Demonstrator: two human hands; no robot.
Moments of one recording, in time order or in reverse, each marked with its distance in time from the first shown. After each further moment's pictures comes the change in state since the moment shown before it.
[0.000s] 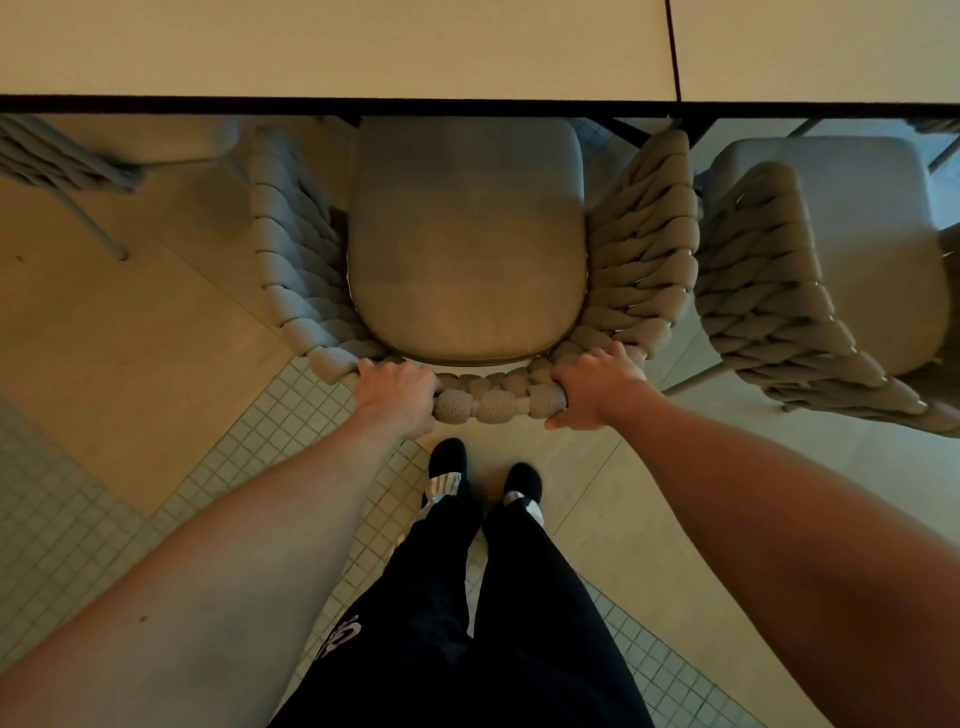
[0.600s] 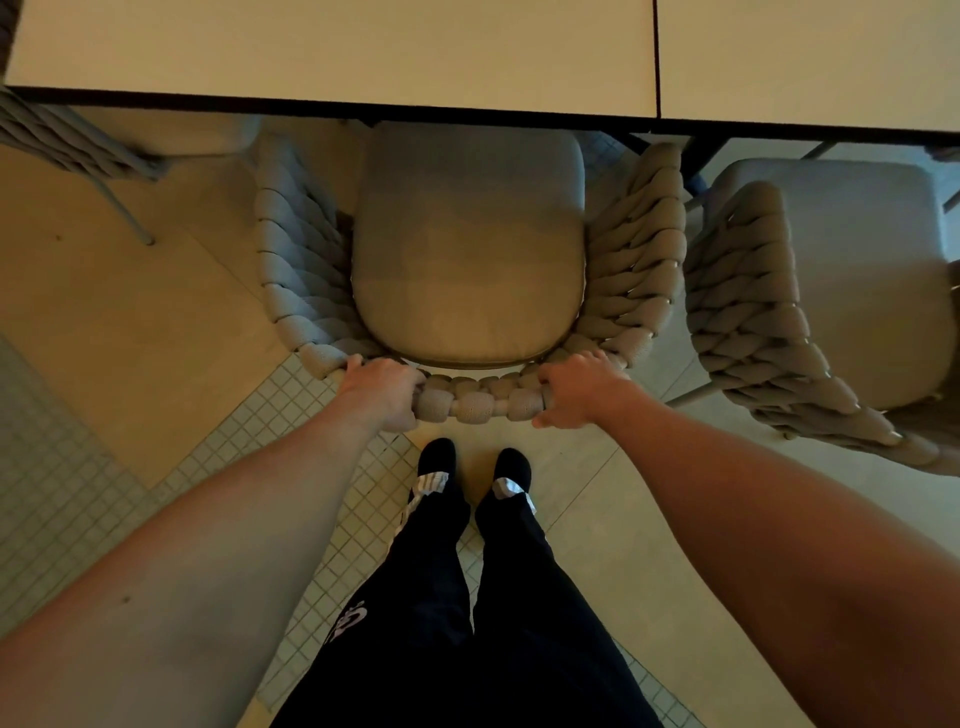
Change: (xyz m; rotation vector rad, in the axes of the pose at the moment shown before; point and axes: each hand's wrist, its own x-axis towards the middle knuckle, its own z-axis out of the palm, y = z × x) left_hand 0.002 0.021 -0.001 -0.055 -0.091 -0.022; right_hand -0.010 0.033 0.002 0.101 0.008 -0.070
